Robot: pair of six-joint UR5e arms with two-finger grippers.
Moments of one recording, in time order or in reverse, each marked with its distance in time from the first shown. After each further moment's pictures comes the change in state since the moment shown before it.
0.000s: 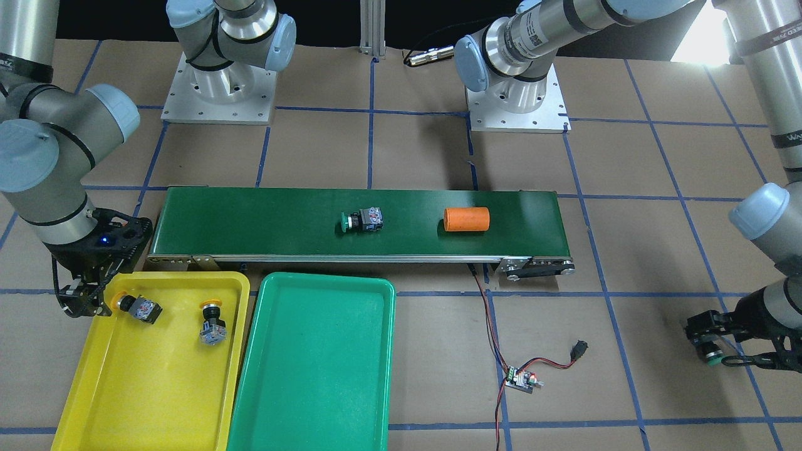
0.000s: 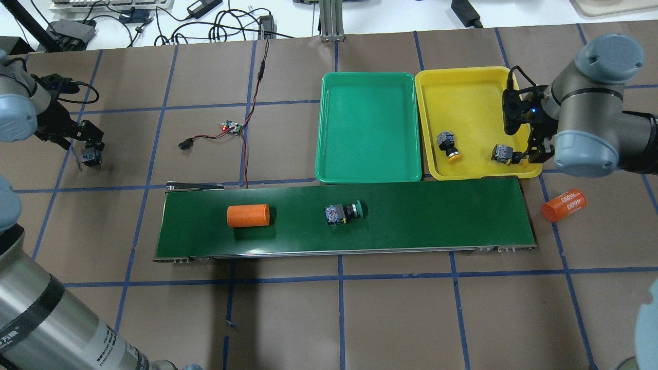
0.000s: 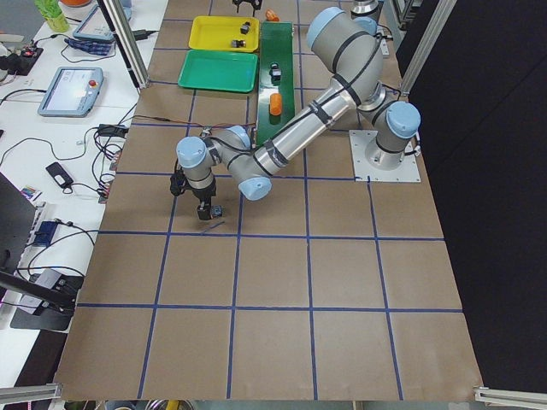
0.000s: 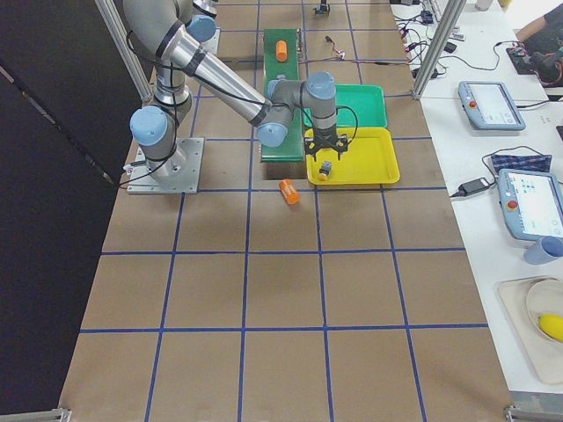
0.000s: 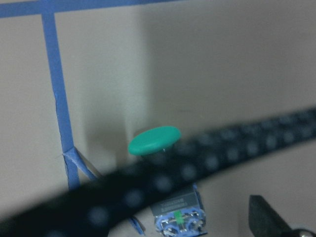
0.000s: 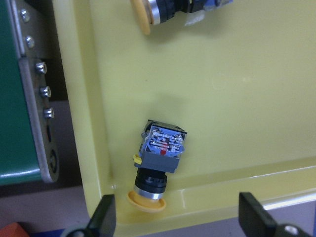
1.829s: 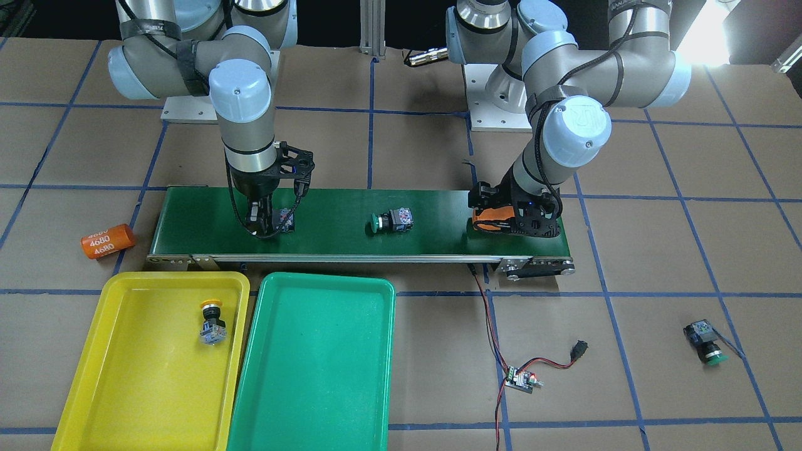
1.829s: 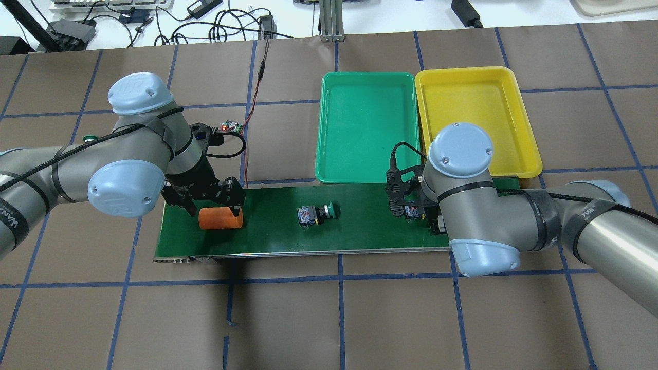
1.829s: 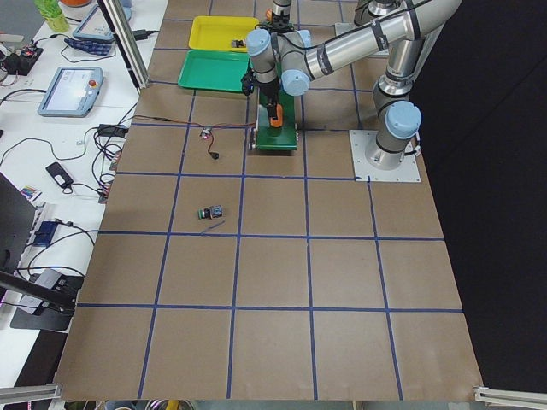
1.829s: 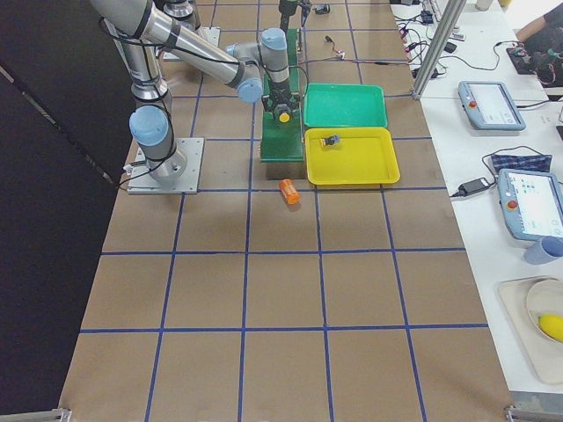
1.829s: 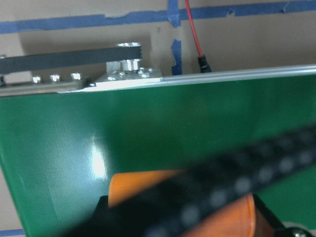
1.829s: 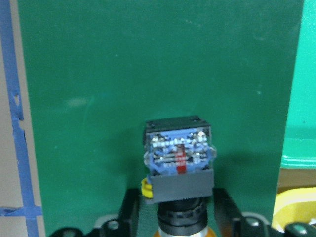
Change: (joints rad) left arm -0.532 0.548 -0.536 -0.189 -0.056 -0.549; right arm 0.444 -0.164 0.252 0.022 -0.111 0.363
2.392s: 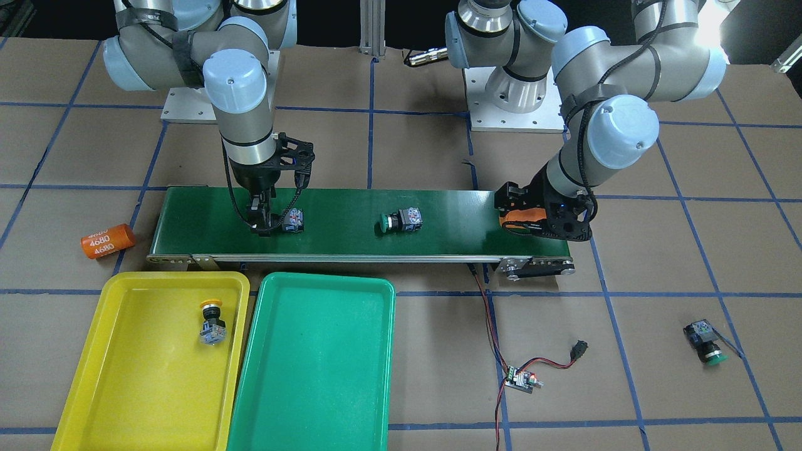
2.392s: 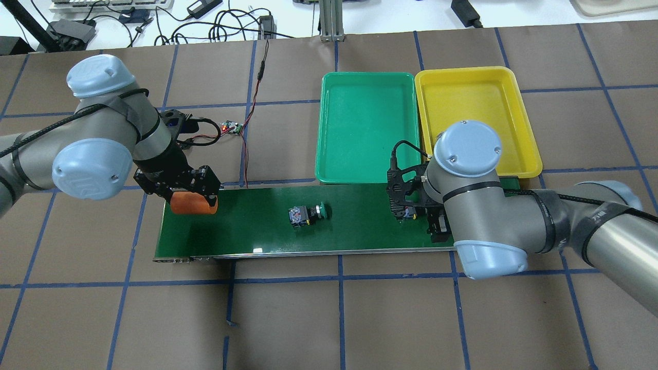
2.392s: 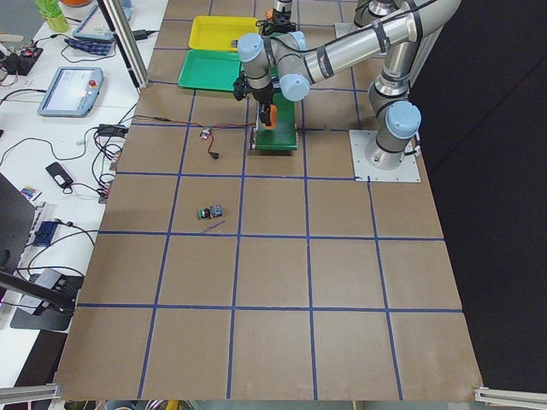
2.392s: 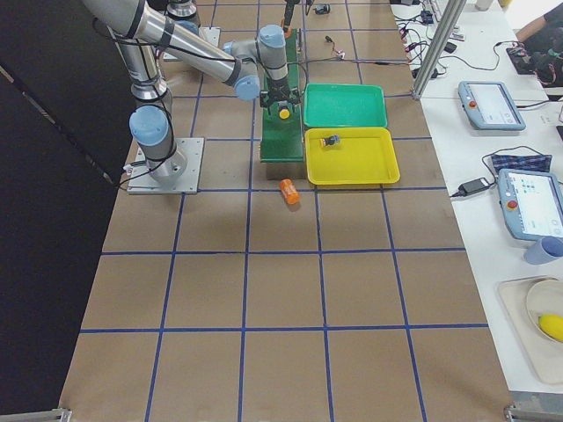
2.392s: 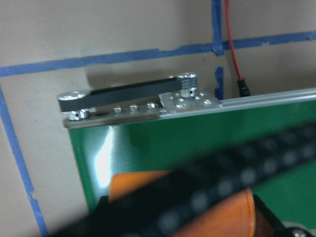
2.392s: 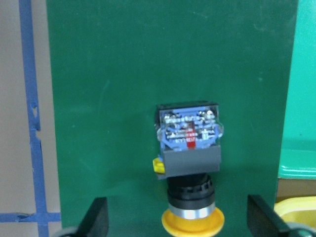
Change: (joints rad) left arm 0.066 0.002 0.036 -0.068 0.000 0.090; right arm -0.002 -0.030 0.001 0.030 0.055 -0.010
